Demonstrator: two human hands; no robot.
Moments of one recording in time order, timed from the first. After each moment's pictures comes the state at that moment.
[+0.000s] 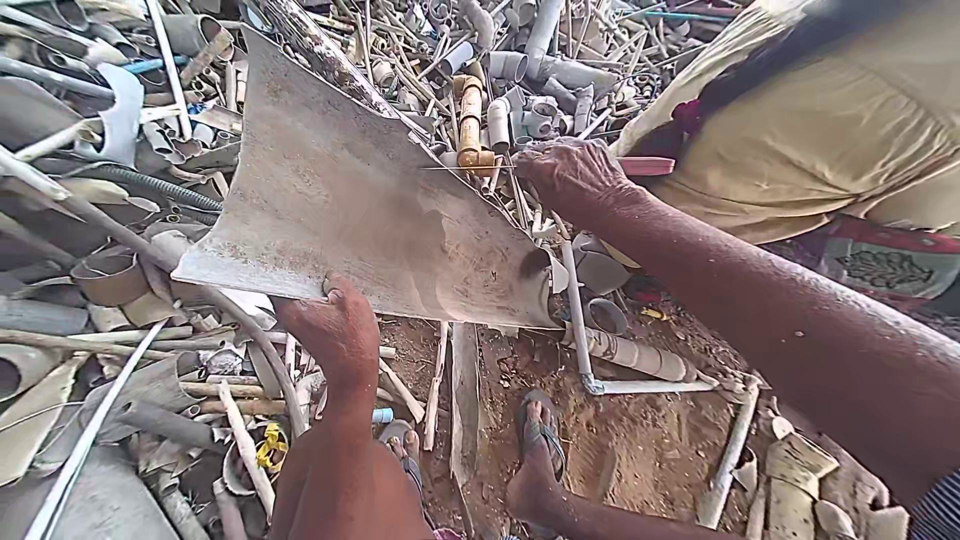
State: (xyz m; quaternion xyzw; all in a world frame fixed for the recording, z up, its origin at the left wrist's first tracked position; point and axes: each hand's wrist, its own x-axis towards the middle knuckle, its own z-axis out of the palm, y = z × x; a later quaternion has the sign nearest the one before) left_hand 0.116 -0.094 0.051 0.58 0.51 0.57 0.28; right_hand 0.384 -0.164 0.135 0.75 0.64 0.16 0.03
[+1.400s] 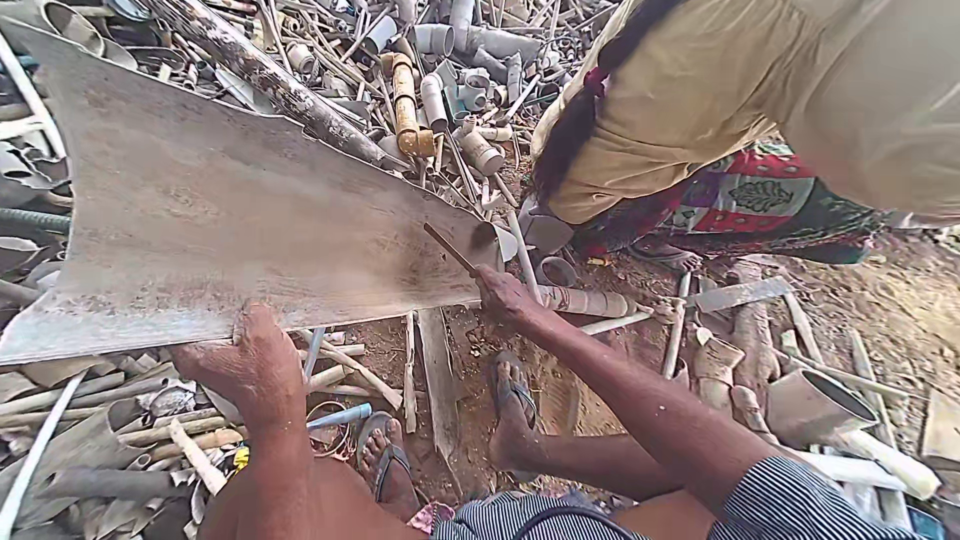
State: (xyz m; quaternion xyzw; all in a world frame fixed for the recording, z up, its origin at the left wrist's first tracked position) left_hand 0.097 -0.097 0.030 0.54 0.49 0.57 0.38; right_hand 0.318 -0.273 -0.013 0.88 0.38 -0.26 -0.13
